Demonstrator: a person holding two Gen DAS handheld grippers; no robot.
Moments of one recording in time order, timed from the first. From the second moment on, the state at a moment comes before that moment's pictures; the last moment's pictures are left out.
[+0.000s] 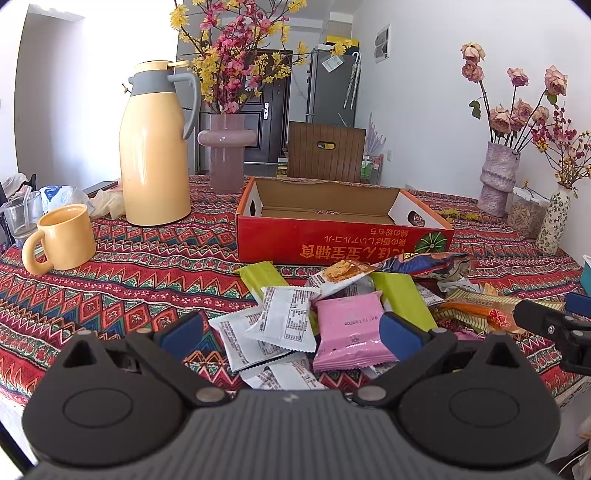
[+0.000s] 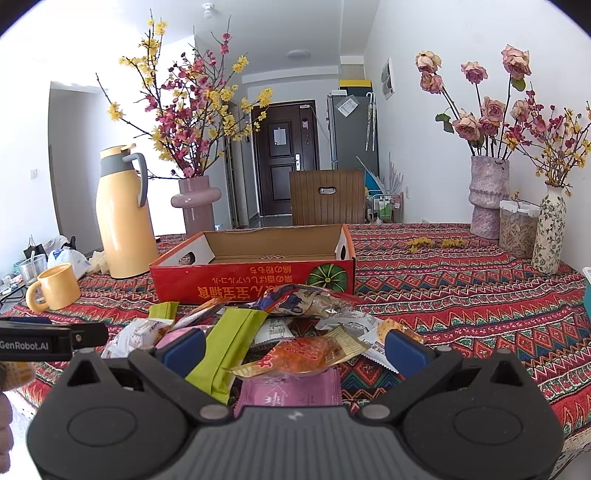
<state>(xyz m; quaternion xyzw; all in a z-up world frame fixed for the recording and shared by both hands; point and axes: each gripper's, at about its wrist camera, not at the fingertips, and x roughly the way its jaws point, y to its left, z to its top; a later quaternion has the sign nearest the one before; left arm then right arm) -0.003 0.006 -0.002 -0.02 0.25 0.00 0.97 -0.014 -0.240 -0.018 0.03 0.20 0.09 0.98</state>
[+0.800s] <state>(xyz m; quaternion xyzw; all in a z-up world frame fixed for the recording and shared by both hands) -0.008 0.005 -0.008 -0.03 0.24 -0.02 0.97 -0.013 -0.242 -0.024 0.04 0.20 0.09 0.97</state>
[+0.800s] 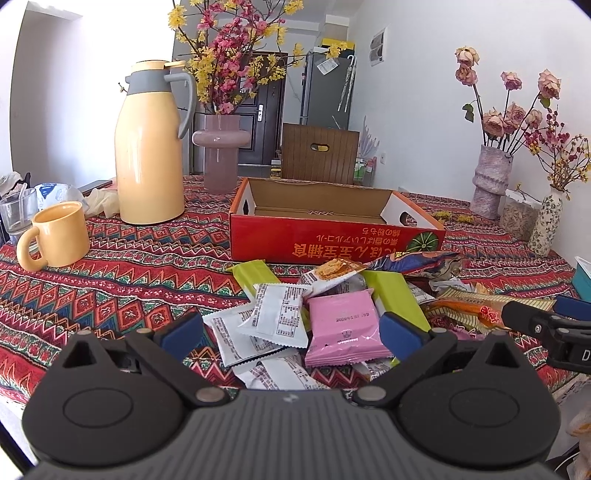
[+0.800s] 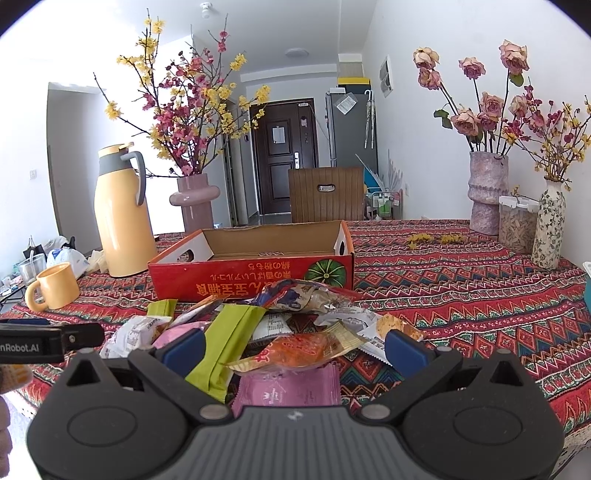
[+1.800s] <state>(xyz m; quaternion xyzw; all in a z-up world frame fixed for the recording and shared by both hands) 0.010 0.019 -0.022 -0.05 0.27 -0.01 0.96 -0.017 -0.222 -0.057 -0.05 0.21 0.11 0.97</state>
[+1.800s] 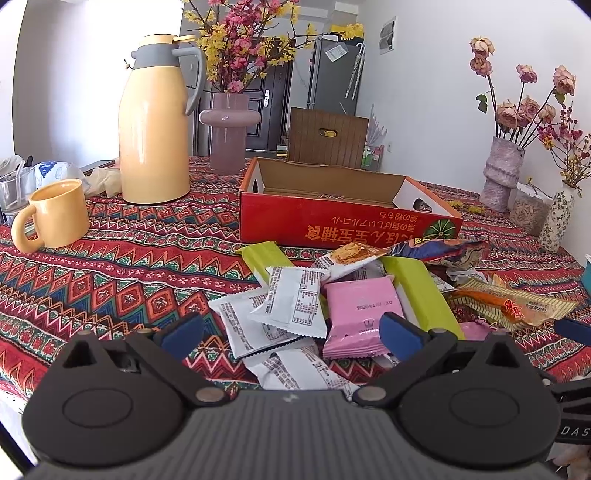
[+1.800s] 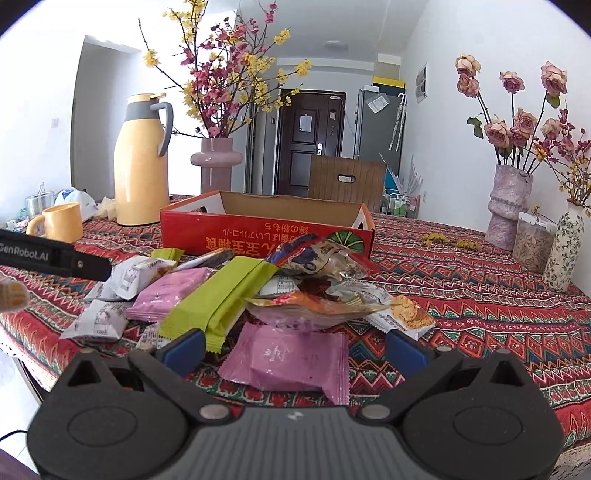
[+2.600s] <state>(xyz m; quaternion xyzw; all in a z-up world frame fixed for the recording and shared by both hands) 0.020 0.029 -0.030 -0.05 0.28 0.01 0.96 0.057 -0.227 -0.086 -0.03 0.16 0.04 0.99</state>
